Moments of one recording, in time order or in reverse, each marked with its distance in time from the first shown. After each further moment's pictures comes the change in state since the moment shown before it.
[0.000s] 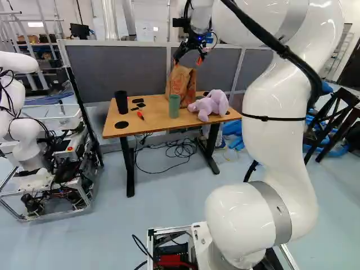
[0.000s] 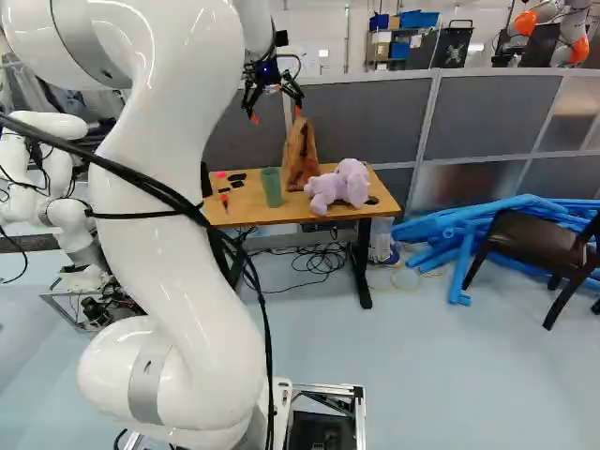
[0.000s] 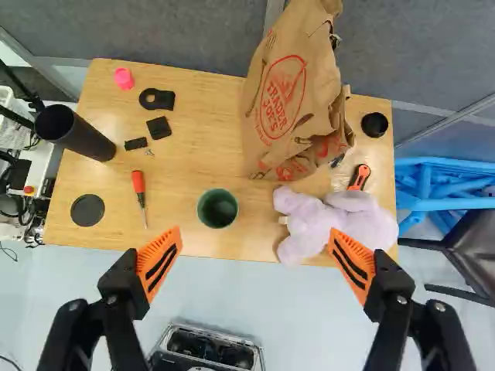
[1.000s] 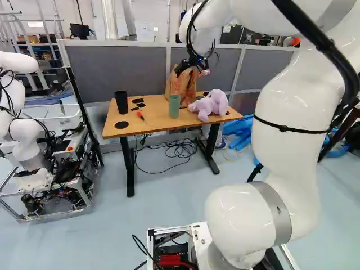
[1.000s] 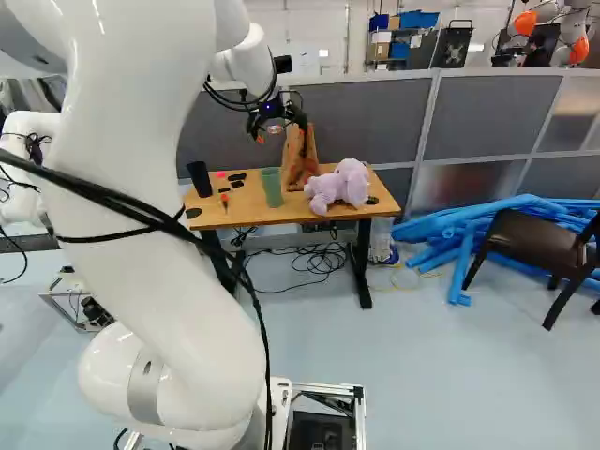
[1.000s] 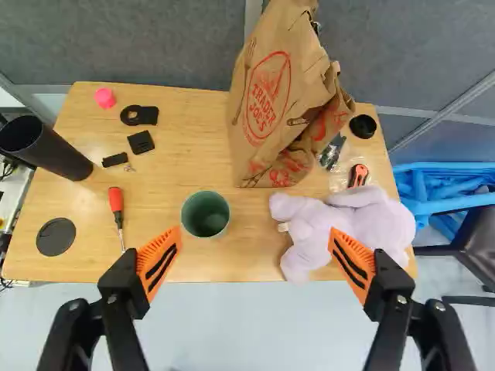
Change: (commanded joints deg) arm -0.3 10.0 25.7 -0.8 26.1 4.2
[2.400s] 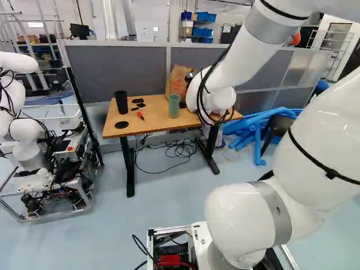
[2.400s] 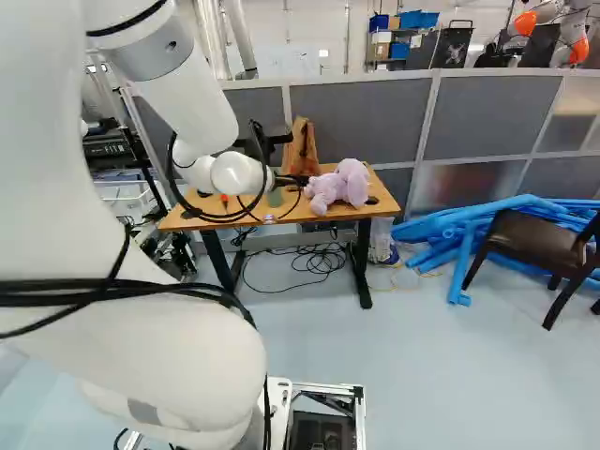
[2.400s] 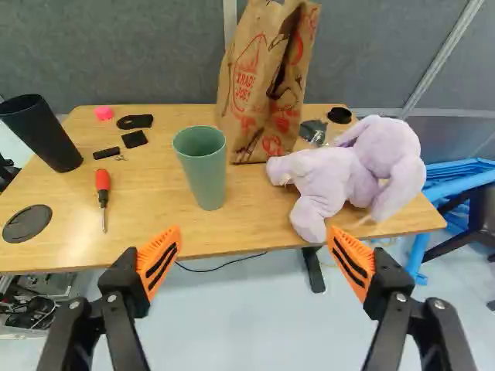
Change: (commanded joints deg) arm -0.6 18.7 48.1 -1.5 48.8 7.8
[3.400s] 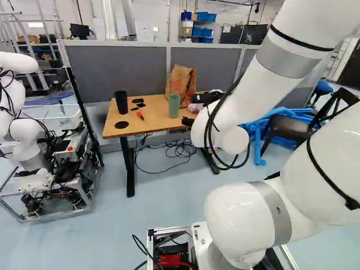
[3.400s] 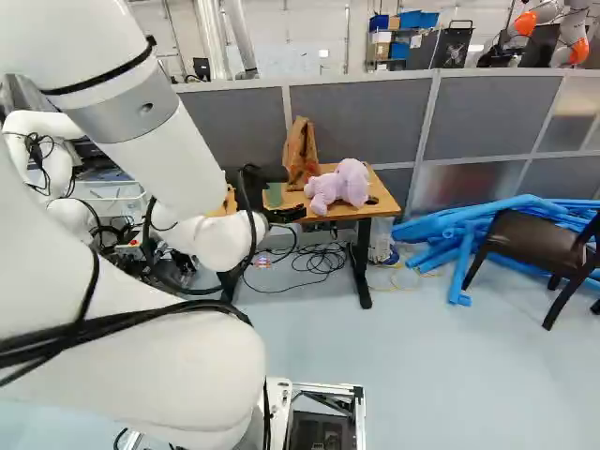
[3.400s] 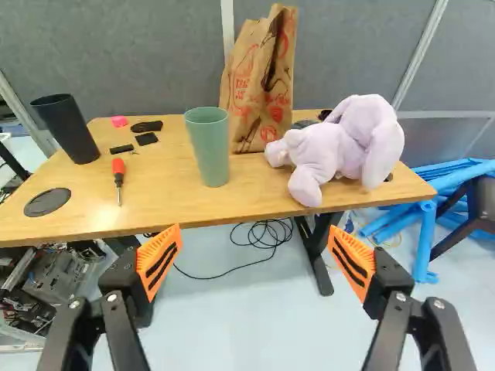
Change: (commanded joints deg) arm -0.2 6.9 17.6 -0.5 17.9 2.9
